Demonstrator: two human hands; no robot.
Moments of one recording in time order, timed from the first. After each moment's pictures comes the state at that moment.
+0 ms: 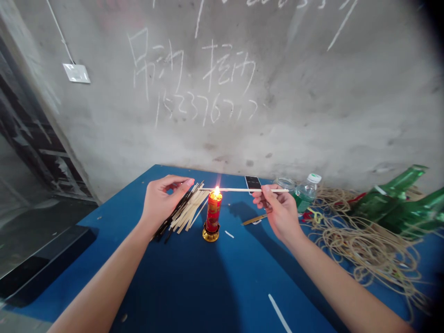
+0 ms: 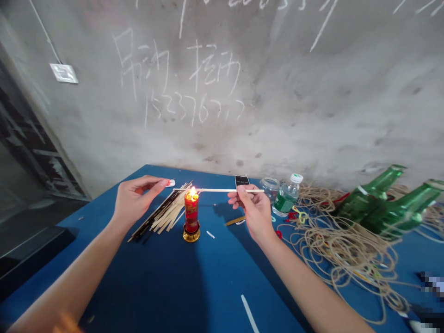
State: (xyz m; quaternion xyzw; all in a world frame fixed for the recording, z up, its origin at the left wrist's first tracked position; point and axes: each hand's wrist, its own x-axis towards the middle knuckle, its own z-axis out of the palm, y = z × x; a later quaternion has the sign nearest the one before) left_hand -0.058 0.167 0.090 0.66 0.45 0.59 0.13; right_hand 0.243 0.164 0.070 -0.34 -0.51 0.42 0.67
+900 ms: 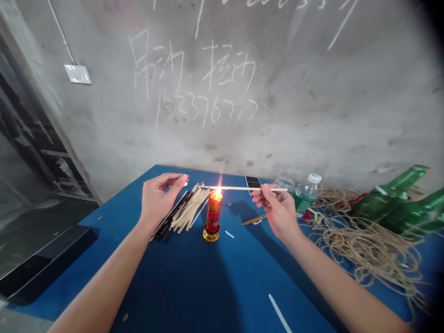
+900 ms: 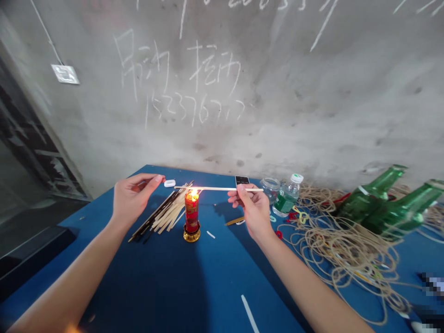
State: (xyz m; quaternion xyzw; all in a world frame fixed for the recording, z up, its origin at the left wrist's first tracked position) left_hand -0.059 0.170 0.090 0.62 0.45 0.63 0.13; right_hand 0.241 0.167 0.070 -0.34 -0.50 0.42 0.68
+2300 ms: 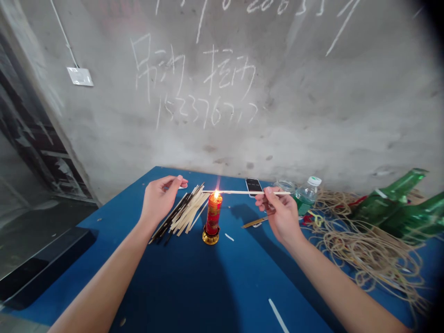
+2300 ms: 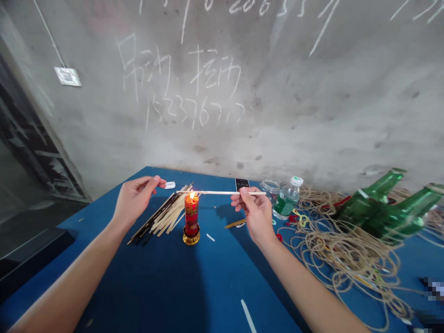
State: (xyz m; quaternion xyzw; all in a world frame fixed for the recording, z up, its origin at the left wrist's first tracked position) left_hand -0.068 0.180 0.088 0.62 0.54 0.55 0.14; right_hand 0.246 0.167 0.069 -0.32 -0.48 0.43 0.70
